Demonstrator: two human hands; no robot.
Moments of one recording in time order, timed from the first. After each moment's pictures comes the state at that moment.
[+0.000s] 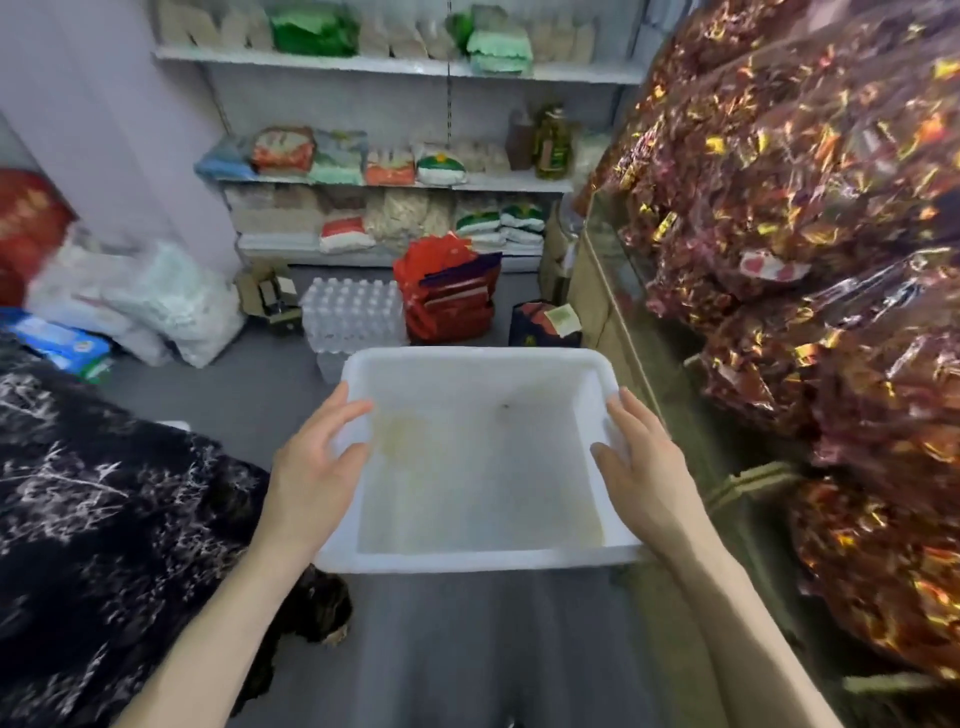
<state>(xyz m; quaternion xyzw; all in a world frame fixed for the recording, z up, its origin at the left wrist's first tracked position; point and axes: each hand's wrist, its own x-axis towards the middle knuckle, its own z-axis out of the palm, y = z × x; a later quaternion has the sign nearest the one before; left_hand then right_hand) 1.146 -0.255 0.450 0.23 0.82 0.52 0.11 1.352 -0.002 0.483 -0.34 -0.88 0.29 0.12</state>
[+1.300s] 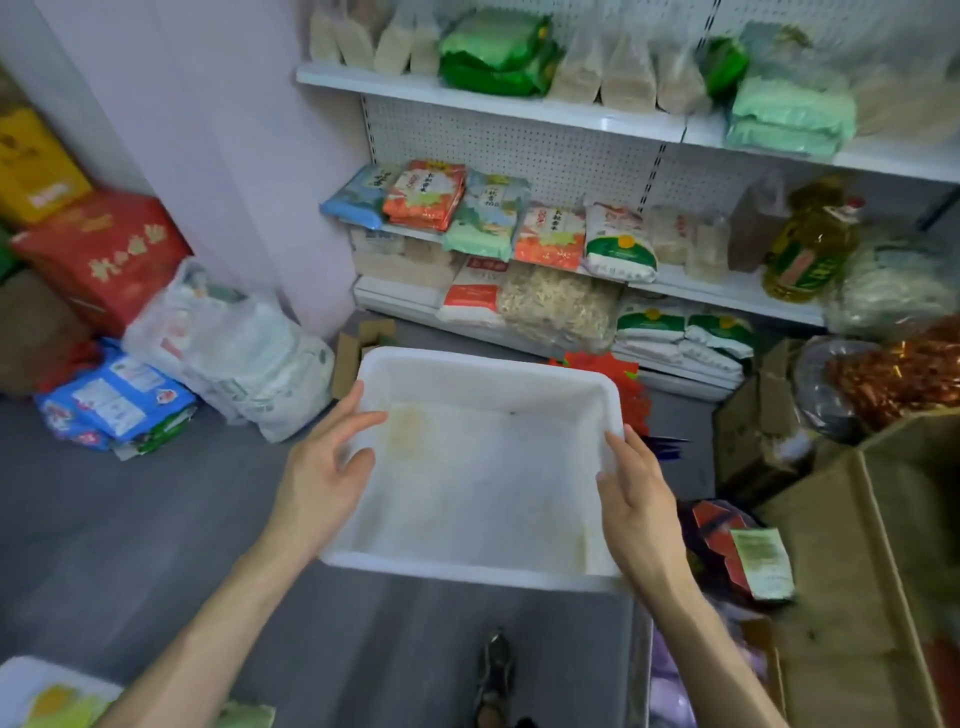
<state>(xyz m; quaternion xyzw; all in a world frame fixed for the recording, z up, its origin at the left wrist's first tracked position) 0.402 -0.009 0.398 0.15 0.87 0.48 -0.01 0.537 0.299 0.393 -0.25 -0.87 0.42 0.09</state>
